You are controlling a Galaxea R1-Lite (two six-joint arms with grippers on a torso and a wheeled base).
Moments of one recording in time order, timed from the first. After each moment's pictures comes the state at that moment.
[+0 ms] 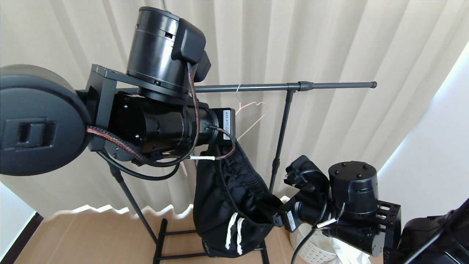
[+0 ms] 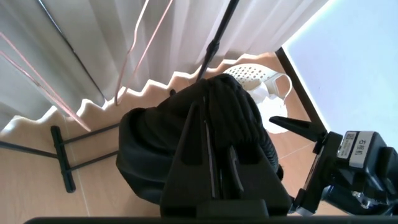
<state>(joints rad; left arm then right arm) -0.79 1.71 -1.43 0.19 0.34 -0.32 0.71 1.84 -0.57 -0.84 -0.09 0.00</state>
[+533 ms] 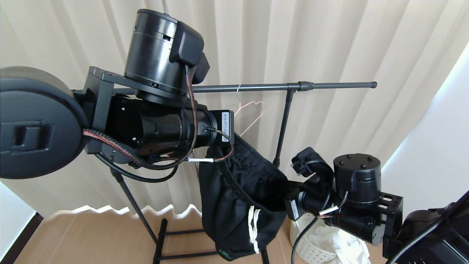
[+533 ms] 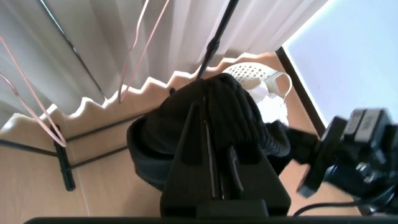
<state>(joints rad) -0.79 1.70 -1.41 0.19 0.34 -0.33 0.65 1.84 -0.60 -0.85 -0.09 0.01</state>
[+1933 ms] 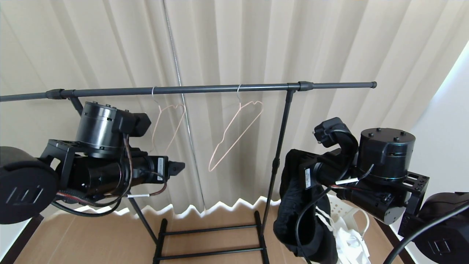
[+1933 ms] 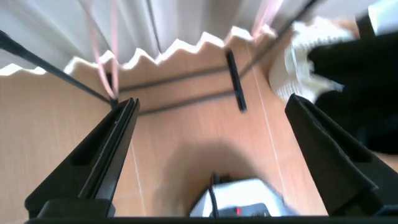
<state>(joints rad) -0.42 1.62 -0.90 -0.09 0.20 -0.20 0.59 1.75 -0.67 -0.84 -0.21 0.00</state>
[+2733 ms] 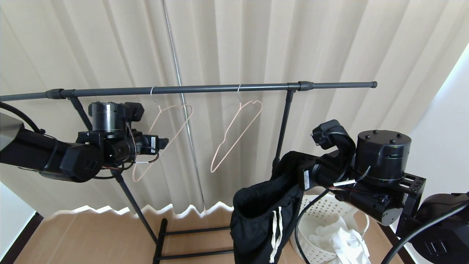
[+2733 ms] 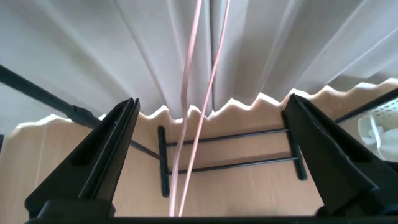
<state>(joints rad) -0.14 1.95 -1.06 -0.47 0.13 0.05 0.59 1.77 -0.66 -0.84 -0.21 0.00</state>
